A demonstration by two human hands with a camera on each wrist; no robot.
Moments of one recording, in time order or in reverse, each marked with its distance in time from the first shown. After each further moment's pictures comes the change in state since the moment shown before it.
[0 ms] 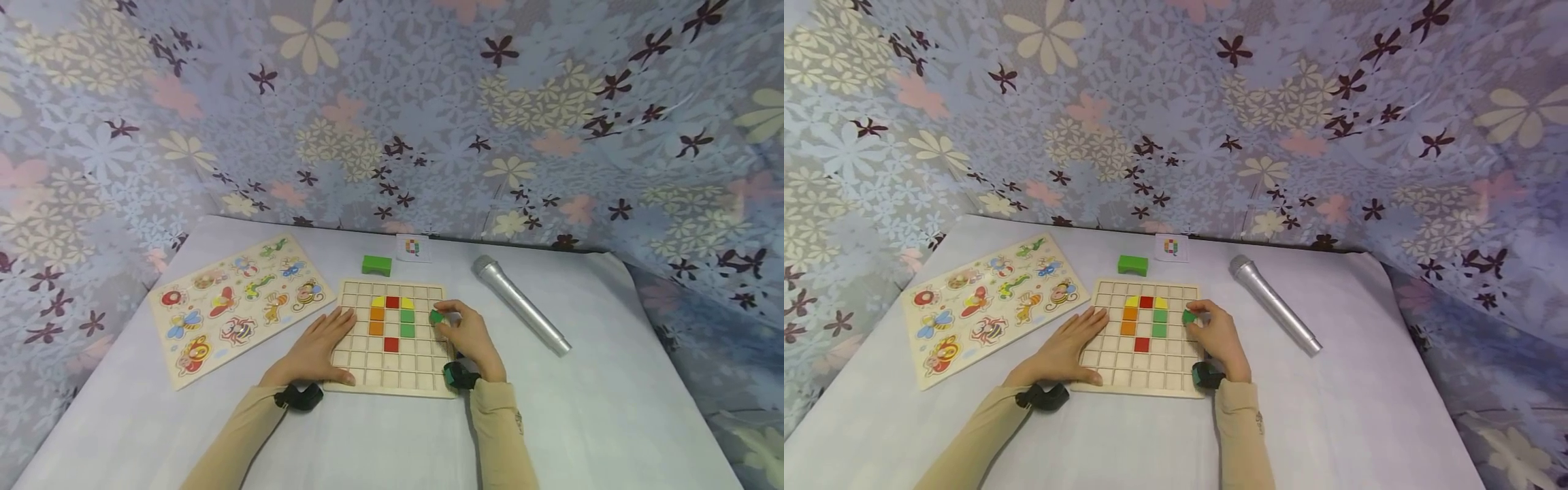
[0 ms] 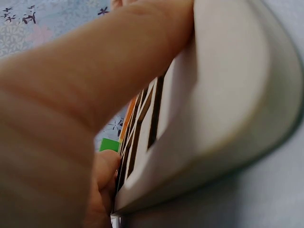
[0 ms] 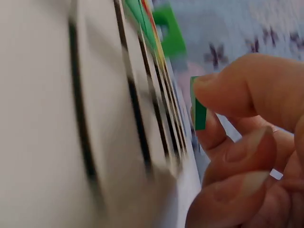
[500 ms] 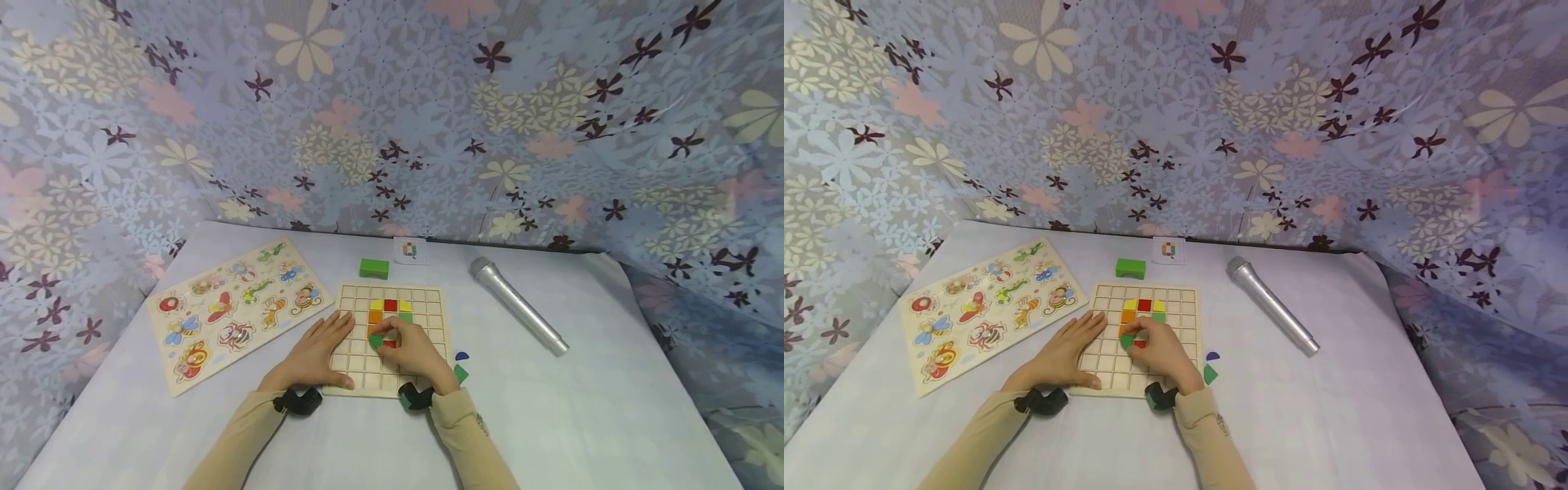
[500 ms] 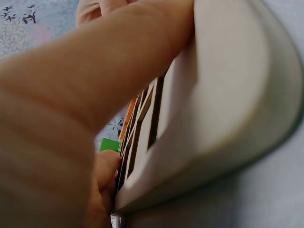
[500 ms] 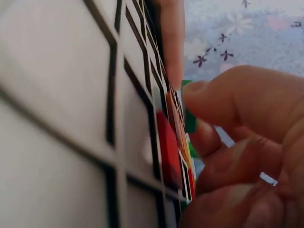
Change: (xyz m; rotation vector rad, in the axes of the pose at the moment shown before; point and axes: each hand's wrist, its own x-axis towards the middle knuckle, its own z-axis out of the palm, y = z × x) left_hand -0.001 -0.002 0.000 0.006 0.005 0.024; right_hand -0.010 -0.048 0.067 -0.040 -0.222 -0.216
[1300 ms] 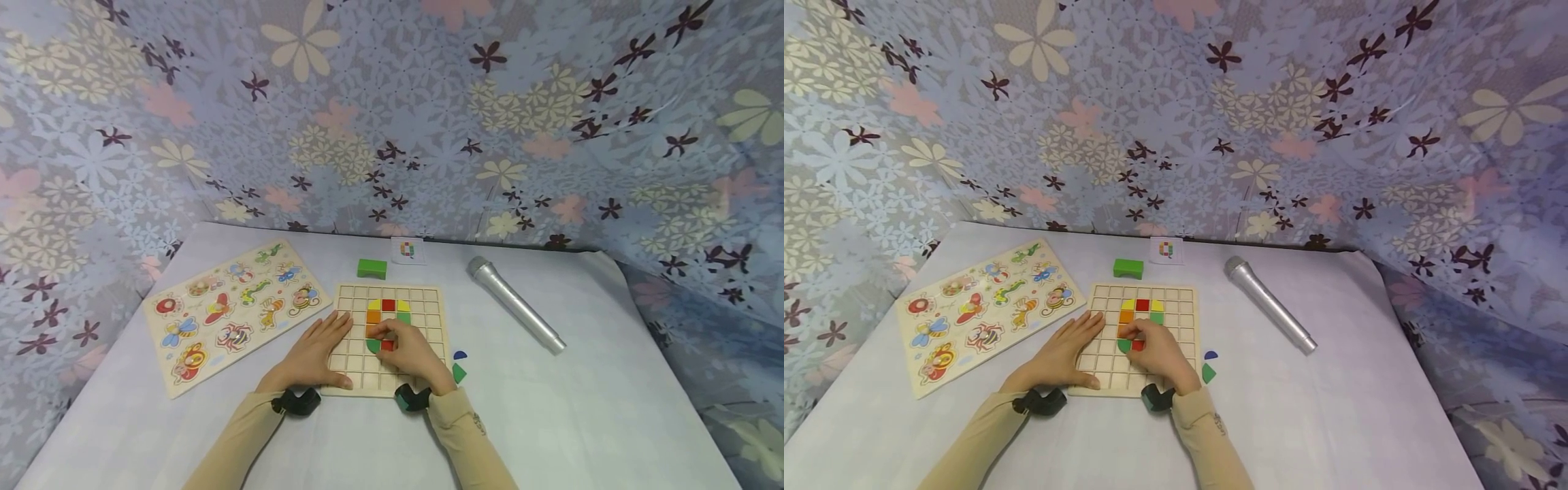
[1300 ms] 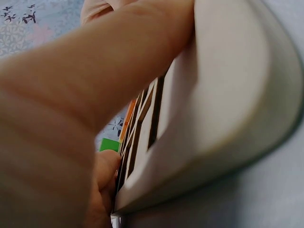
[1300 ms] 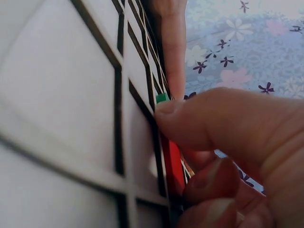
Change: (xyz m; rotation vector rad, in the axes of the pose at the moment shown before) left_hand 0.001 0.001 0.001 0.002 0.000 -0.009; right_hand -0.001 0.000 0.004 0.007 -0.020 0.002
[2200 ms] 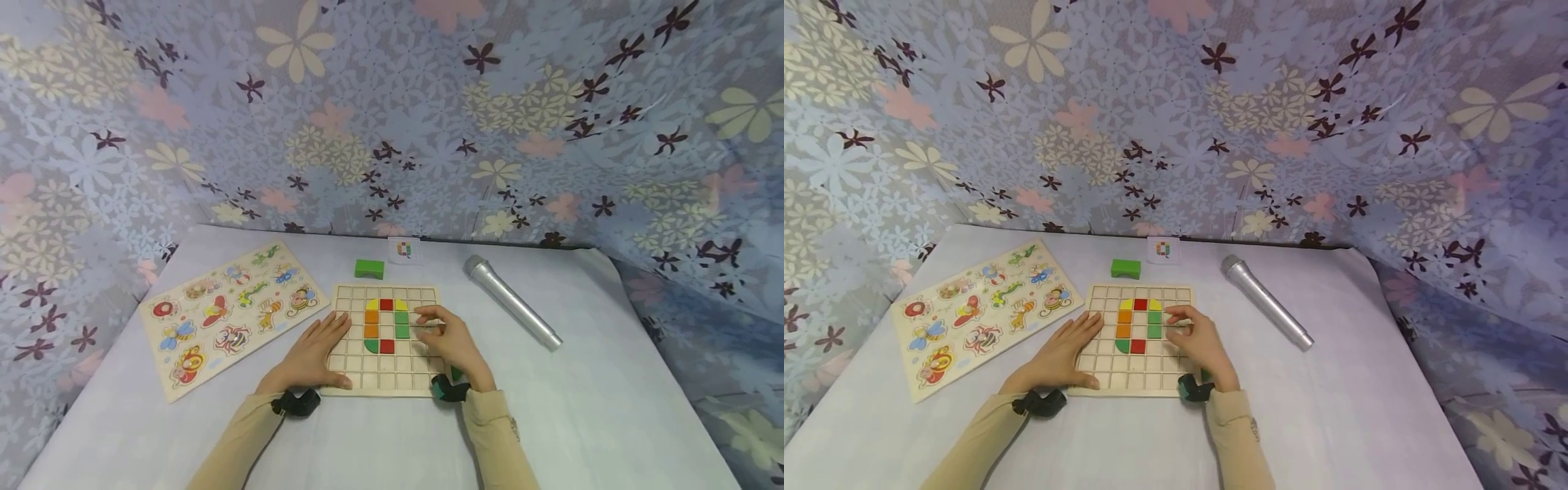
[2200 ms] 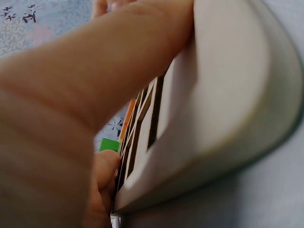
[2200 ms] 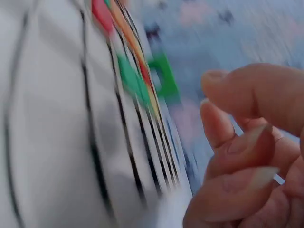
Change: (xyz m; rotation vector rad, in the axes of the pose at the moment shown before) left_hand 0.000 0.002 -0.001 -0.009 -0.001 -0.002; right_hand -0.029 0.027 -0.057 0.191 0.163 0.146
